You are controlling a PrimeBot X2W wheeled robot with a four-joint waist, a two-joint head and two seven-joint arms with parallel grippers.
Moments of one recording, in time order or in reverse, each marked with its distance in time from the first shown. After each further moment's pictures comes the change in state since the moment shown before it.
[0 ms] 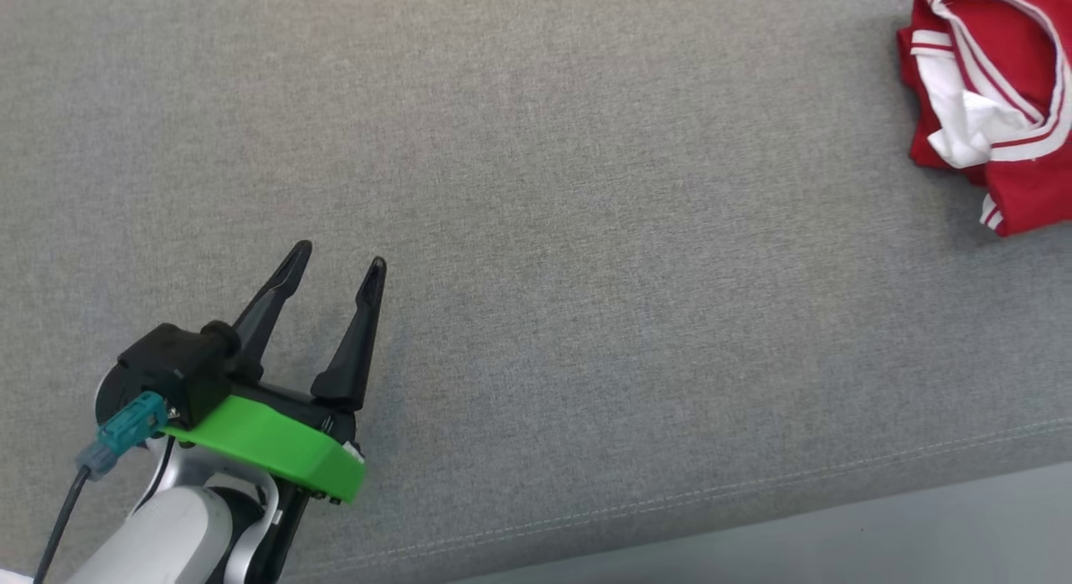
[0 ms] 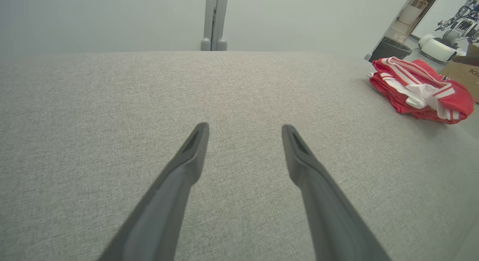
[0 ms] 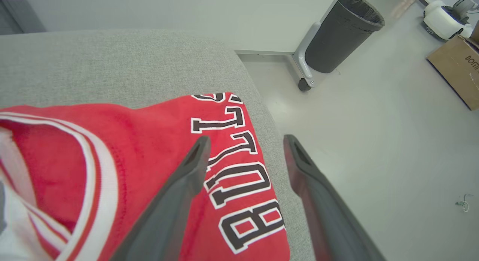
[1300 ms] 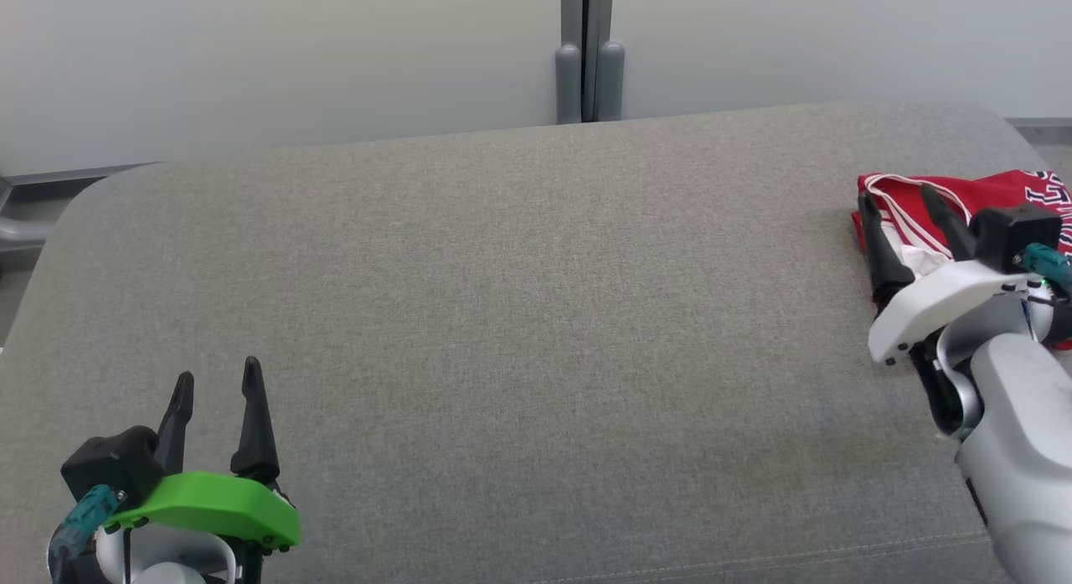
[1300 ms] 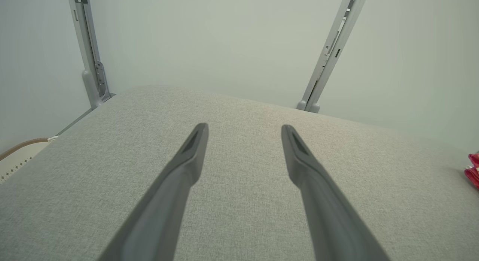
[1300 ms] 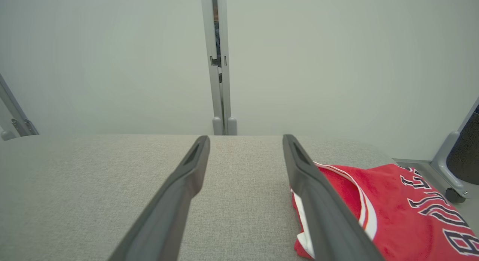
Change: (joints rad) left arm 0.199 -0.113 0.156 0.293 -0.110 0.120 -0.173; right arm 0.639 0.290 -0.107 -0.649 -0.018 0.000 -0.222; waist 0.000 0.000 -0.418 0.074
